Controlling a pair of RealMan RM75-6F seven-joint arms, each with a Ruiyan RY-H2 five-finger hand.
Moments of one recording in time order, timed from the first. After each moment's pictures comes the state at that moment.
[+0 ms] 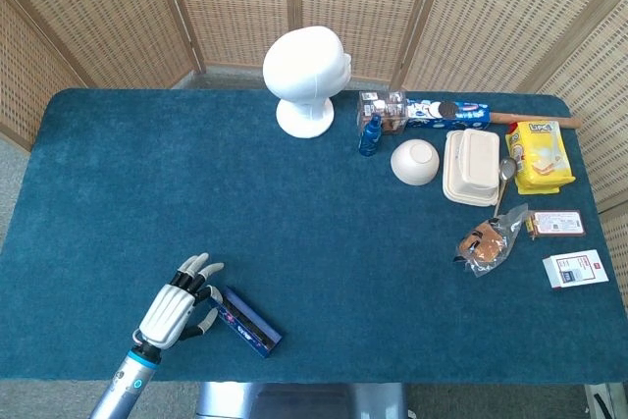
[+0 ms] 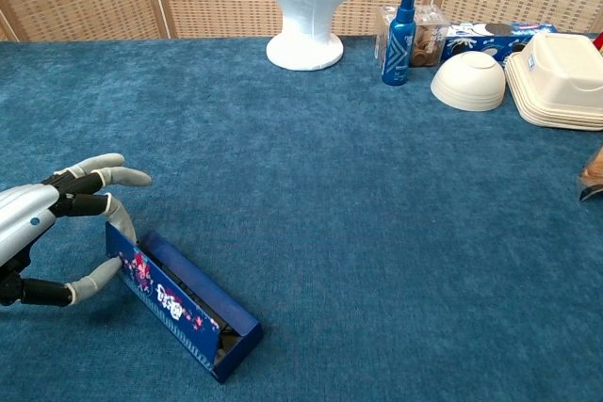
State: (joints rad) left arm -0.22 -1.75 0.10 -1.21 1.74 1.43 -0.07; right arm -0.28 -1.23 0.05 -1.02 -1.53 1.80 0.79
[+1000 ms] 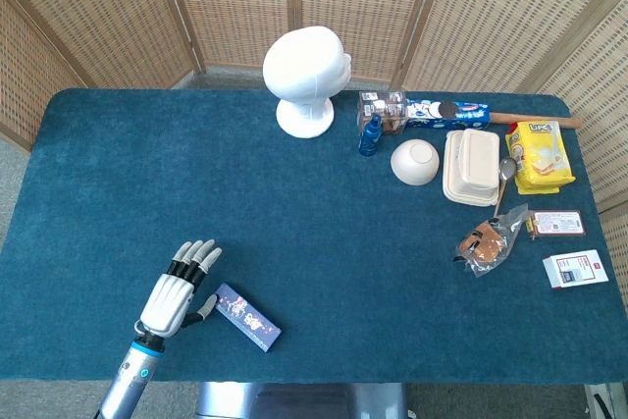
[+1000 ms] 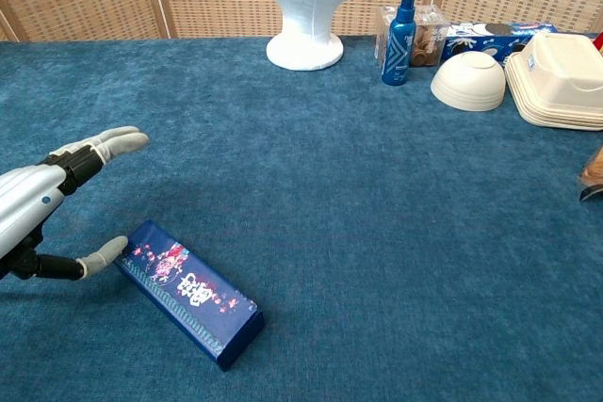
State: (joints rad) left arm -0.23 -1.81 0.05 -1.16 1.69 1.45 -0.01; right arm -0.29 -1.22 0.05 -1.02 -1.53 1.81 0.79
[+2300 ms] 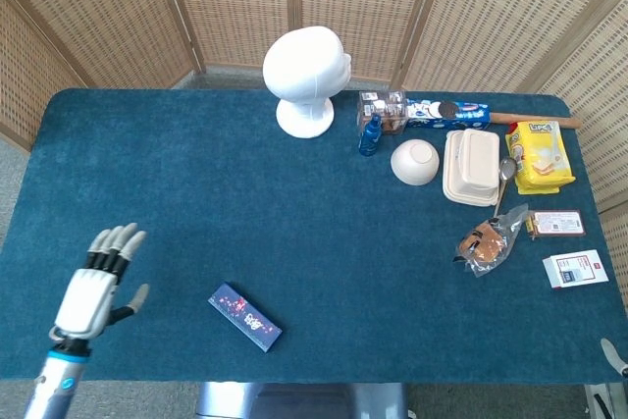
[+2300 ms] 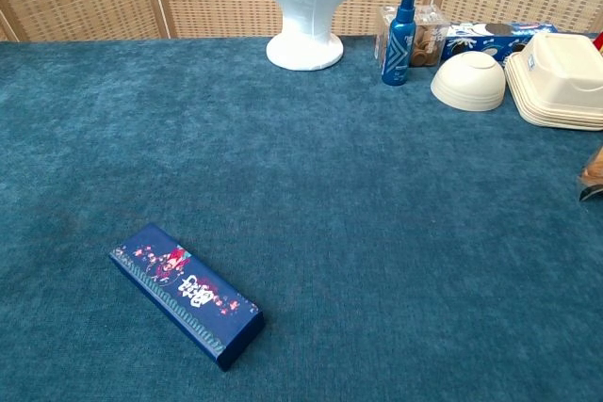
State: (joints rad) left arm -0.15 -1.37 0.05 -1.60 1.62 1.55 0.08; right arm -0.20 -1.16 0.08 -1.31 -1.56 1.76 0.39
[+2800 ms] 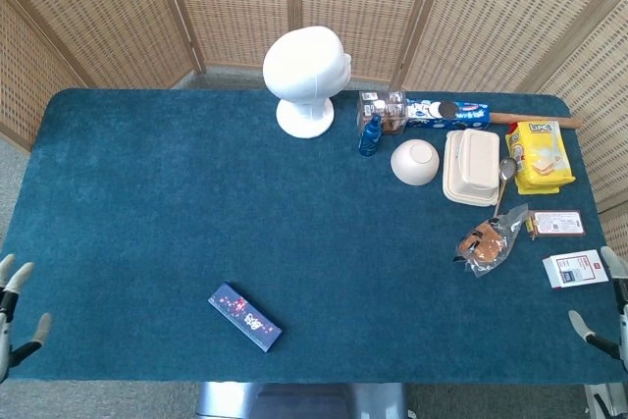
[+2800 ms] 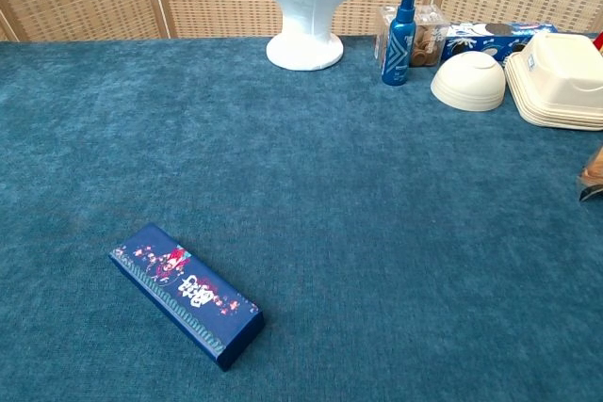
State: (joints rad) left arm 0.08 -1.24 0.09 -1.57 1.51 1.75 0.04; right arm -0.09 -1.12 0.11 -1.48 -1.56 1.63 0.06
